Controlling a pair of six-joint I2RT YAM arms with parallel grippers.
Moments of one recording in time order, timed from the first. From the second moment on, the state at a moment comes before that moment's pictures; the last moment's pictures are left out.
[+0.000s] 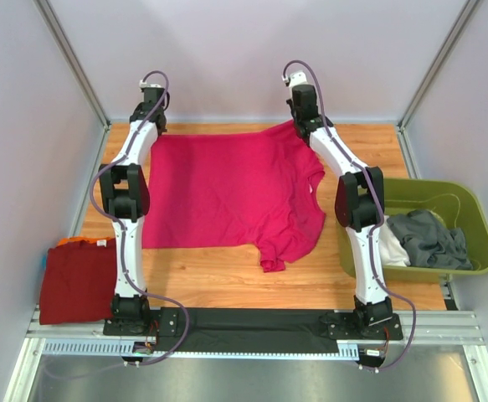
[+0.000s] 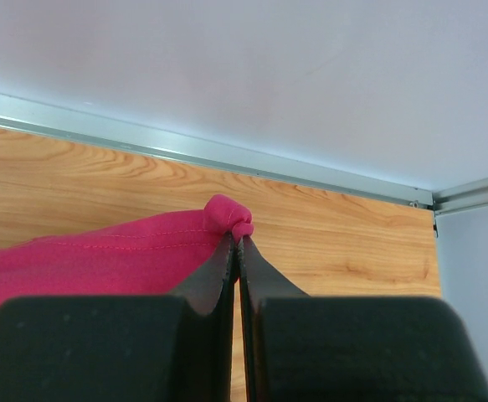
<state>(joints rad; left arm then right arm) -0.05 2.42 2.24 -0.53 -0.41 -0.06 0.29 2.37 2.17 -0.20 0.44 -0.28</state>
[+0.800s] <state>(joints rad) 0.01 2.24 1.98 -0.50 -0.25 0.01 0.31 2.22 1.94 -0.19 0.50 -0.33</state>
